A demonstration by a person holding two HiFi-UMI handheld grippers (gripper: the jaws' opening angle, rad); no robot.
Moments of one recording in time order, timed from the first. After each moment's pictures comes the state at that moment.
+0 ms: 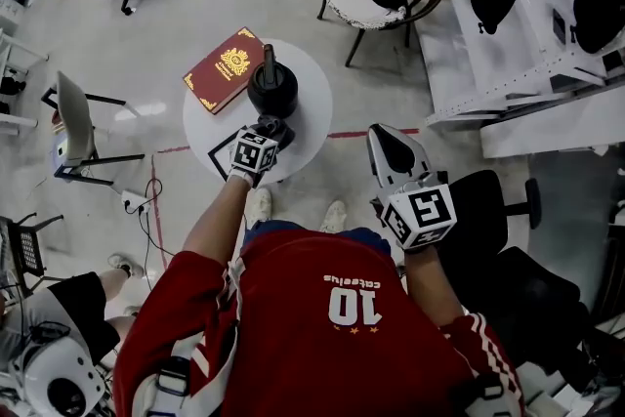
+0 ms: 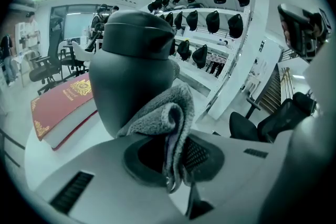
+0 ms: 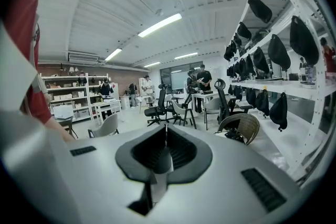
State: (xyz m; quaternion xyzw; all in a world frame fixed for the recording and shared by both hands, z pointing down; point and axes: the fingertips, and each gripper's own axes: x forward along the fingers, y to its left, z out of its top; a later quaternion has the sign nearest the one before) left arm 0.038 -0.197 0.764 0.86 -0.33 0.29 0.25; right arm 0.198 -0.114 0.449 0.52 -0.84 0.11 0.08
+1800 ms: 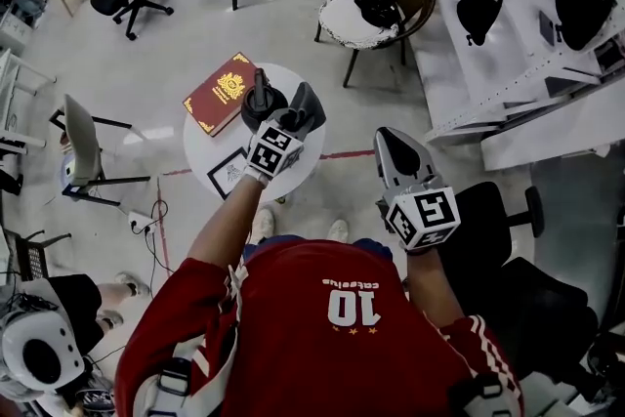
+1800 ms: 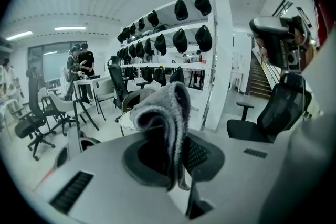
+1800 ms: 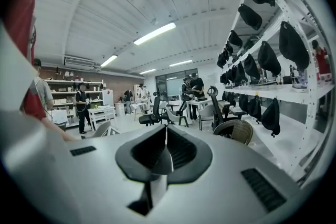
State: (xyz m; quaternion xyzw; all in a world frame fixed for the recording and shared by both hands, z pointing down) left arm 0.153 -0.229 0.621 0.93 -0.28 0.24 0.09; right arm 0.251 -0.122 0.427 0.54 -0.83 0.09 0.05
